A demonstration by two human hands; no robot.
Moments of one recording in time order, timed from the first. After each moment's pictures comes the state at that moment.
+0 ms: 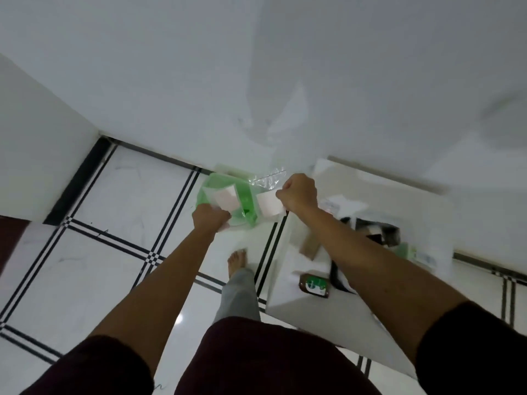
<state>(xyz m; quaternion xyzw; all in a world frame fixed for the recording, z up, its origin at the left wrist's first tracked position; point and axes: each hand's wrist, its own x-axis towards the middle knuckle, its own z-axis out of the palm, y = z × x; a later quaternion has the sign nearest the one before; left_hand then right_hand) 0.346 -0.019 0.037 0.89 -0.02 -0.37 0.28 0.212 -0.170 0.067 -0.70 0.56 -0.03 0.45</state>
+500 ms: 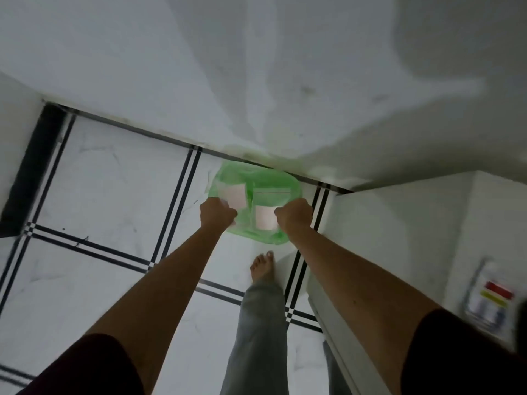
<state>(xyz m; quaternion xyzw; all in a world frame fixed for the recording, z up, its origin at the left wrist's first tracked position) 0.570 -0.075 -0.206 0.89 -0.14 -0.42 0.09 0.437 -0.160 -0.216 -0.54 0.71 0.10 0.44</state>
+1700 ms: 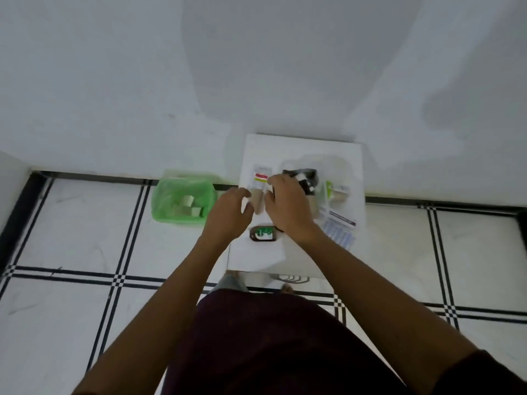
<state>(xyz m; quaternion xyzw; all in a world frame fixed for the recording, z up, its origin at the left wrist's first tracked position) 0.178 0.002 0.118 0.77 -0.54 -0.26 0.22 0.050 -0.065 0.137 -0.82 0.49 -0.14 0.24</state>
